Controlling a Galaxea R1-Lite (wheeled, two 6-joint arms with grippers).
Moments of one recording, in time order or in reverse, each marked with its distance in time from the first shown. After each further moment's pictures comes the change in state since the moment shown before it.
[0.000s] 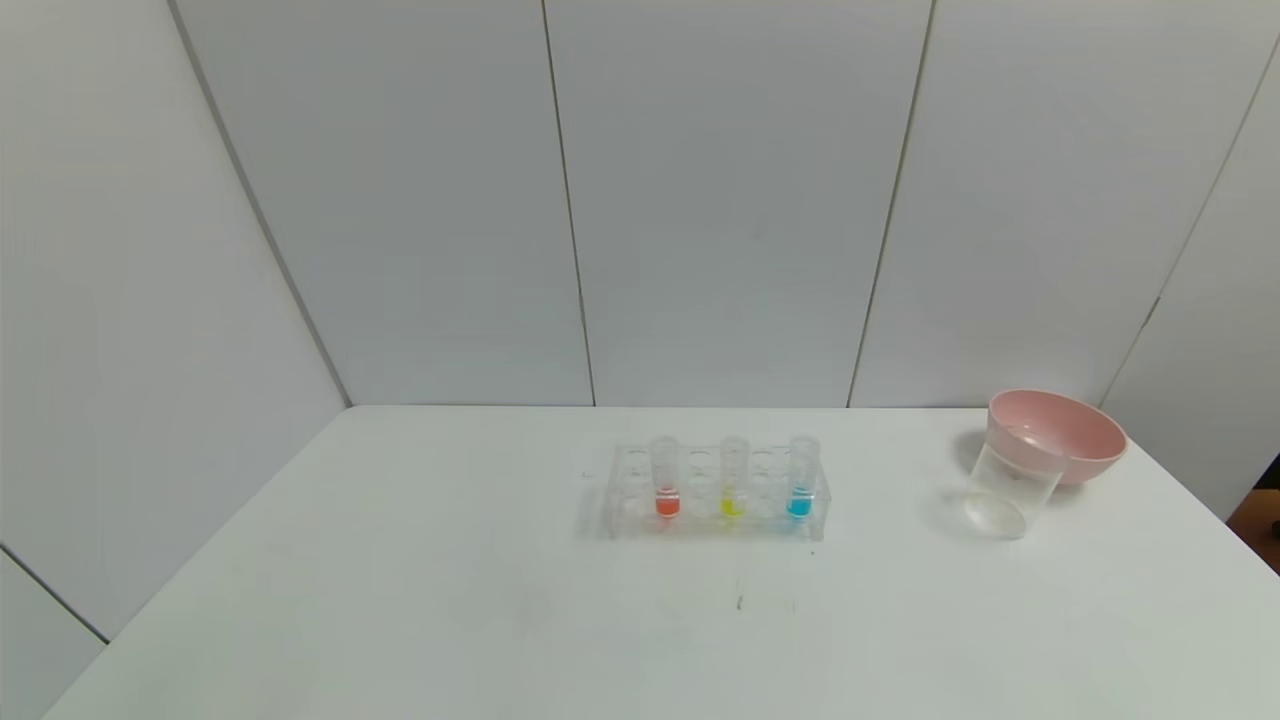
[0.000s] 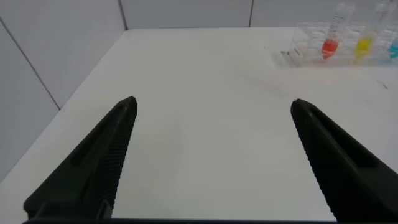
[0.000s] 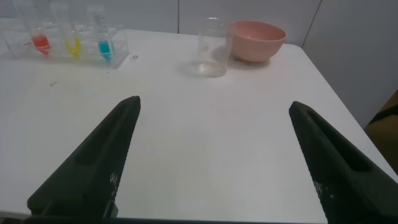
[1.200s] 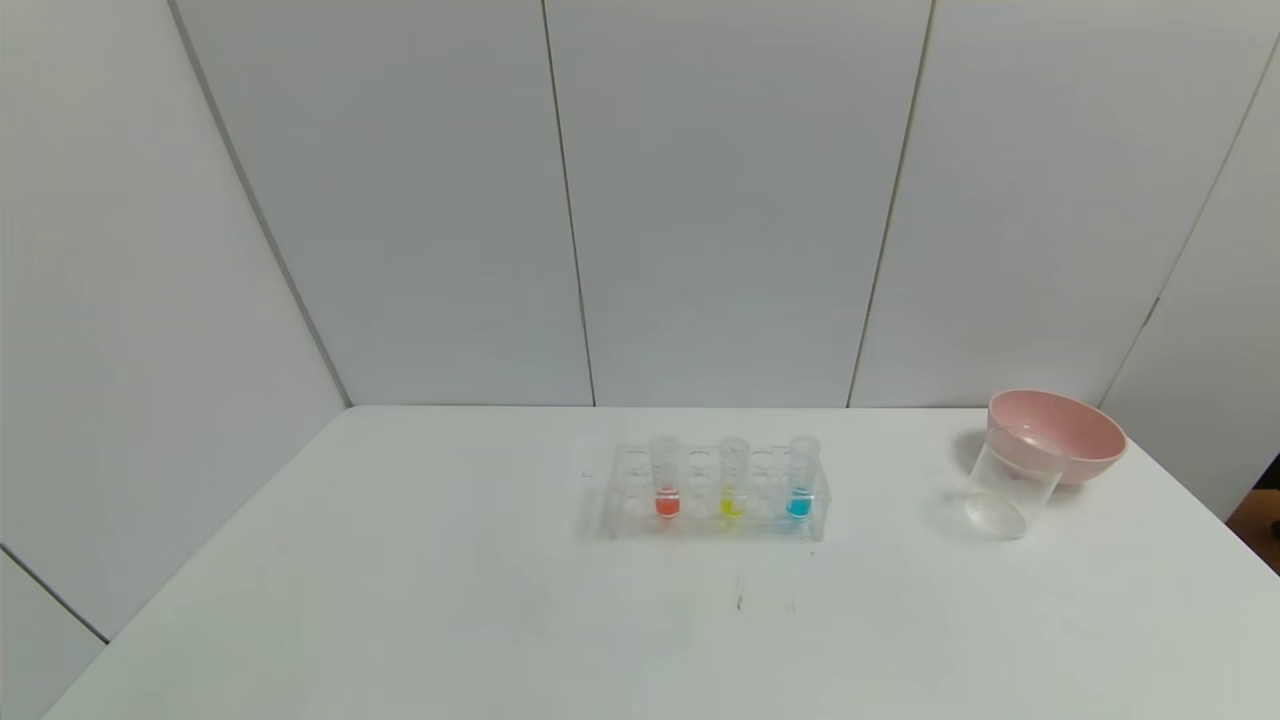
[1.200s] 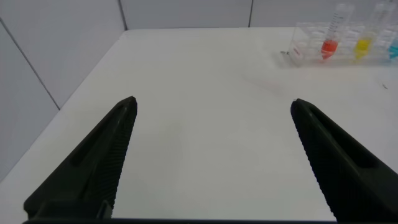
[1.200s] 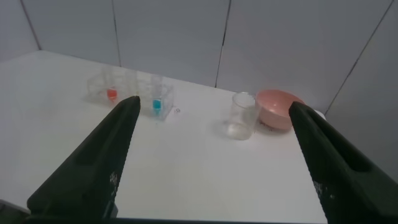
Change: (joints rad) left arm 0.000 0.000 0.000 0.000 0.000 0.000; right arm -0.027 0.301 -0.551 0.181 0.227 -0.005
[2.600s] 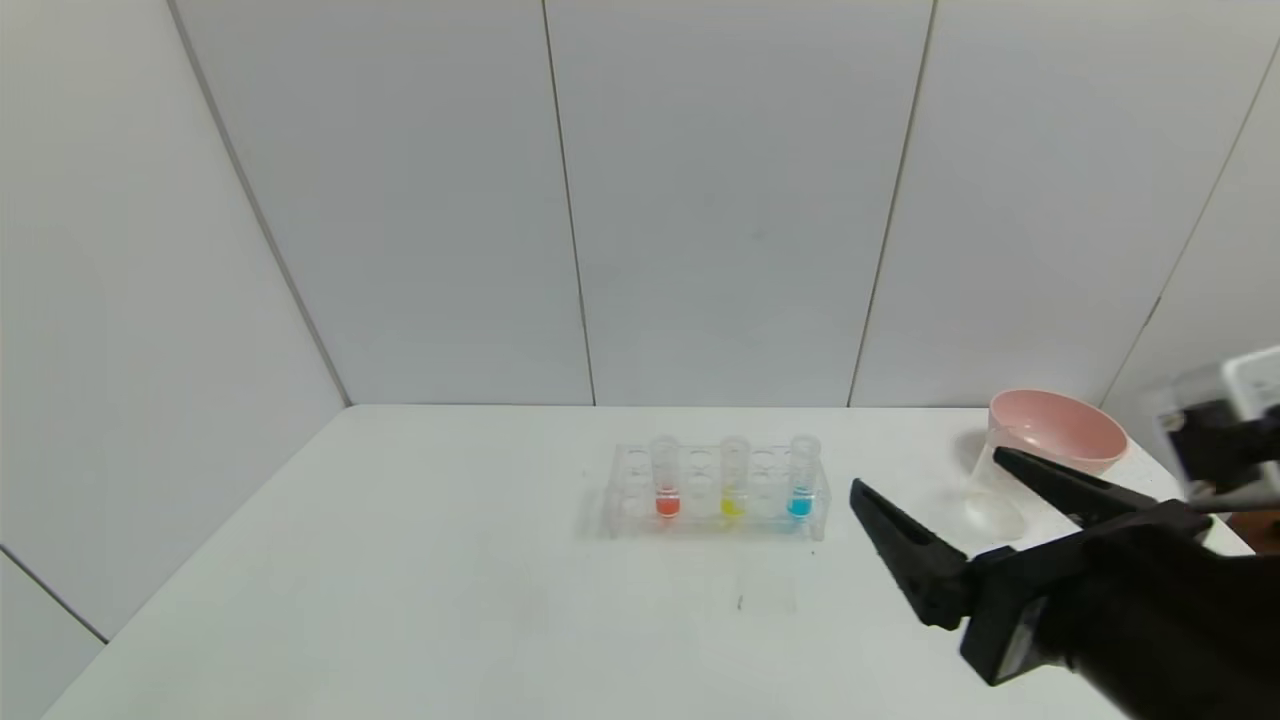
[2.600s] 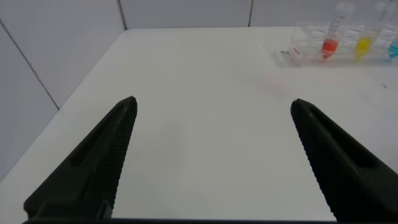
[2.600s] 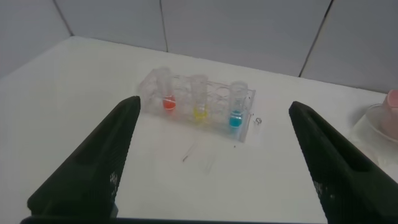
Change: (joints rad) left arm 0.000 0.000 0.000 0.000 0.000 0.000; right arm 1.054 1.087 -0.034 -0.817 -0.975 0.180
